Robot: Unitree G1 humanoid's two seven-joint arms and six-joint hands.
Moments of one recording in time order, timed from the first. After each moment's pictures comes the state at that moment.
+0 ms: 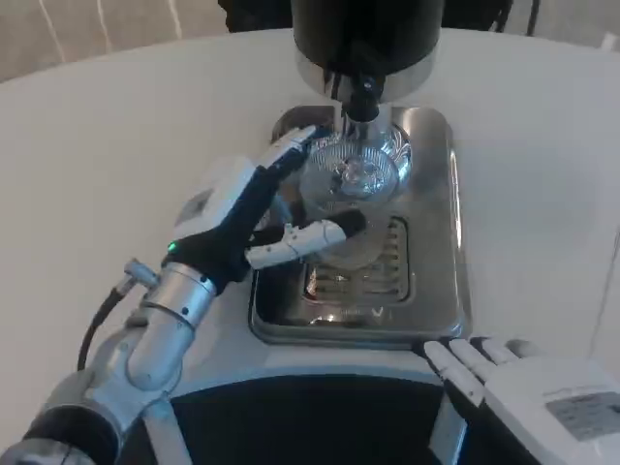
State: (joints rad) left arm -0.94 0.35 -0.25 1.20 0.47 -0.79 0.30; right arm 0.28 0.06 -0.07 -1.03 -1.20 -0.24 0.96
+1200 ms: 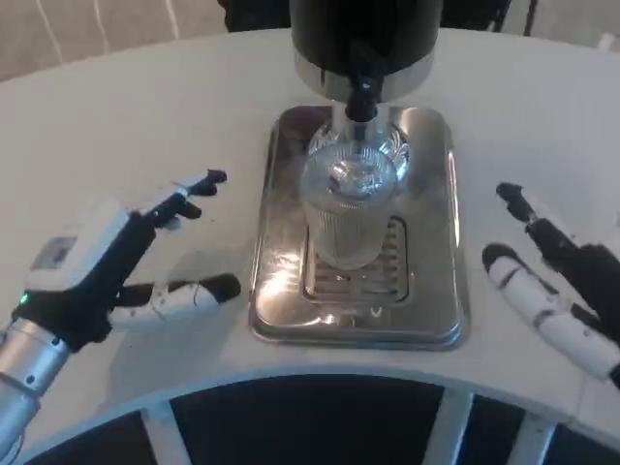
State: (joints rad) left arm -0.63 0.67 -0.16 0.95 0.54 -0.98 0.33; right arm -0.13 0.03 -0.18 -0.99 -0.88 0.54 0.97
